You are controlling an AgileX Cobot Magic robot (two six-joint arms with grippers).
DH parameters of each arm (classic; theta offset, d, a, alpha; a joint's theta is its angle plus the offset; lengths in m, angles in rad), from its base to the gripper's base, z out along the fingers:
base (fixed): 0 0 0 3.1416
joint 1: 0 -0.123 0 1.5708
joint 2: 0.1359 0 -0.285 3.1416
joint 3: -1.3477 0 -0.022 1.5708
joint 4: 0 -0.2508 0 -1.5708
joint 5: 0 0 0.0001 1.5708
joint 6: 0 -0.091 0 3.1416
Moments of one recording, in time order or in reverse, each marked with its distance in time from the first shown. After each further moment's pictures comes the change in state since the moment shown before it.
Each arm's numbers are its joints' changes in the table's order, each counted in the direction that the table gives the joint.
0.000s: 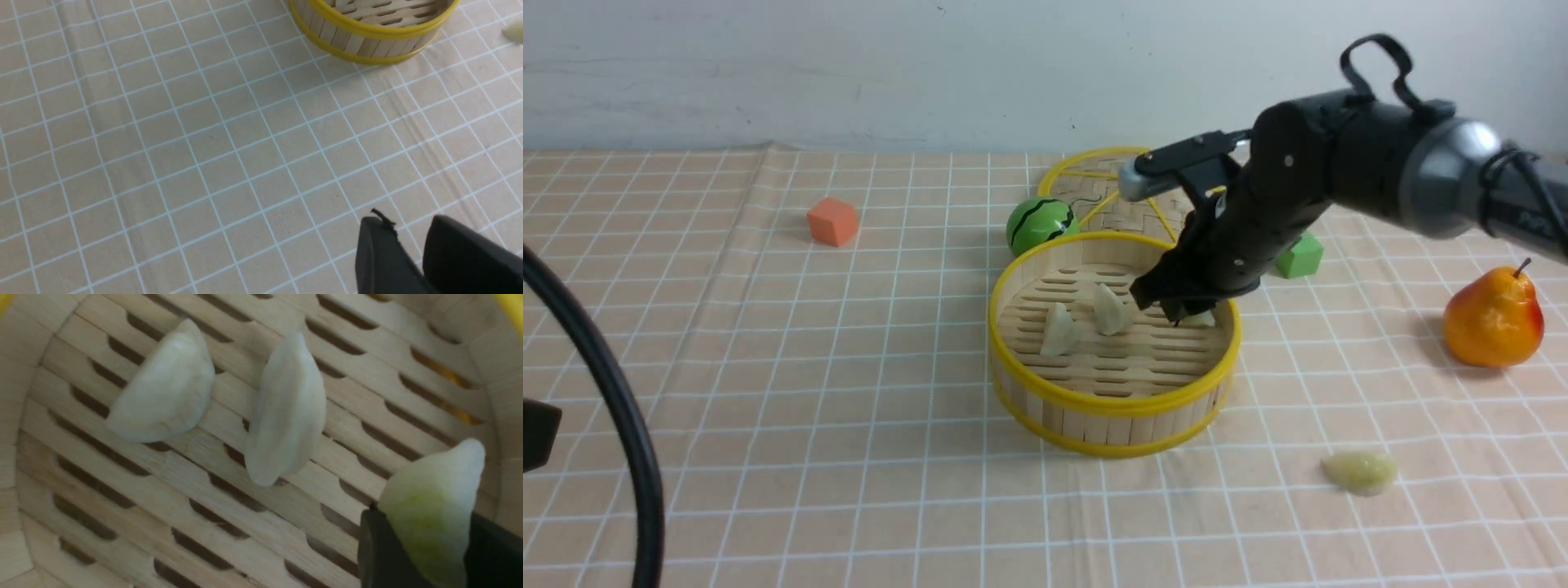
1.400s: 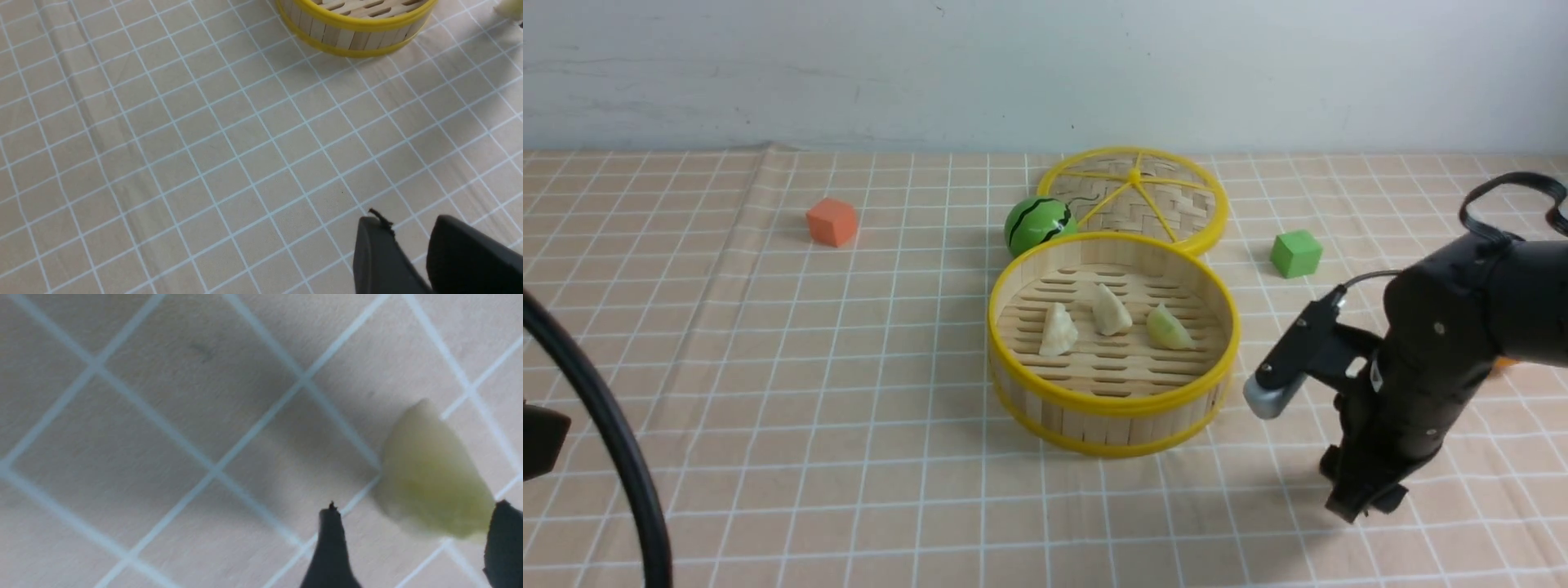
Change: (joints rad) right arm 0.052 -0.321 -0.639 0.299 0.030 0.242; left arm 0.000 0.000 0.000 0.015 0.002 -0.105
